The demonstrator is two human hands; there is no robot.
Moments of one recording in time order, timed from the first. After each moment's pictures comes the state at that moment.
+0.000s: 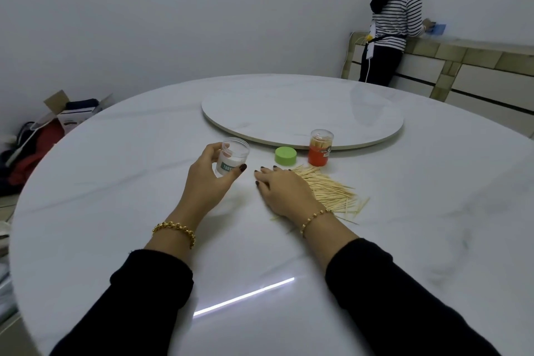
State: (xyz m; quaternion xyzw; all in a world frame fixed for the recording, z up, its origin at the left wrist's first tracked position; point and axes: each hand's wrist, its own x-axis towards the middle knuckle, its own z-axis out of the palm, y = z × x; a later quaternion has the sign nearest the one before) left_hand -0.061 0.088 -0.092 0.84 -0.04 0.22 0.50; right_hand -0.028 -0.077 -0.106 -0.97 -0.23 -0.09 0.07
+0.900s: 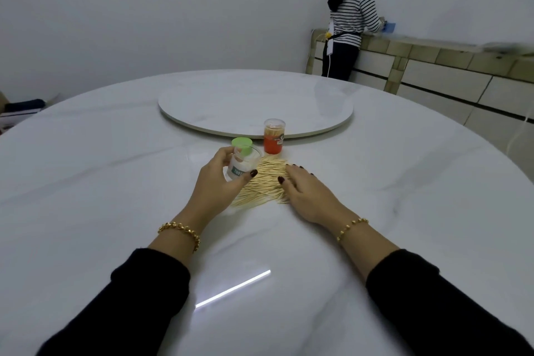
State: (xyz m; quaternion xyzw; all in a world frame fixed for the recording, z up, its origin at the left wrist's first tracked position) left_hand -0.080 0.002 -0.101 0.84 -0.13 0.16 0.51; right_hand -0.077 -0.202 -0.115 -0.96 -0.12 -0.05 0.25
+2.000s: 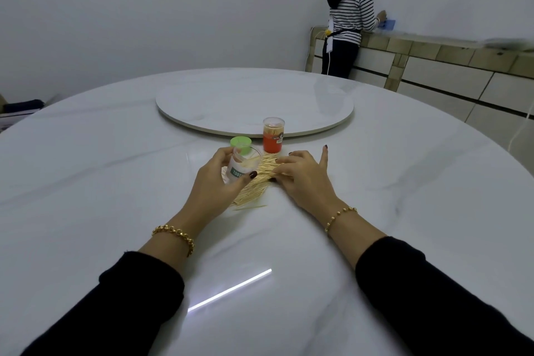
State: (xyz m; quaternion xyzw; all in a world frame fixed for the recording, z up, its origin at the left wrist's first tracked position) left_hand -0.082 0.003 -0.101 0.84 -0.15 0.18 0.49; right_hand -0.060 -0.194 -0.110 -0.95 -0.15 -0.23 0.15
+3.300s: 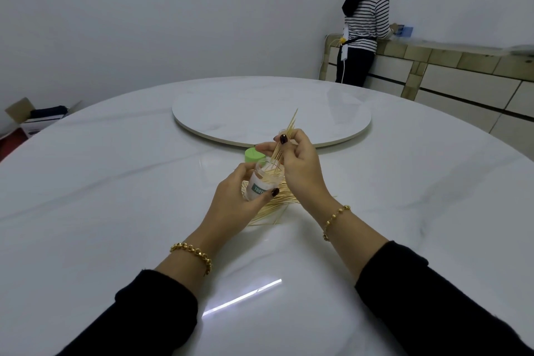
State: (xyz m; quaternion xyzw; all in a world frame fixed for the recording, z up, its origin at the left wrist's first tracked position) left_hand -0.080 -0.003 -0.104 0.83 -0.16 0.18 0.50; right_hand -0.057 -0.135 -0.062 -0.65 -0.15 -0.15 0.73
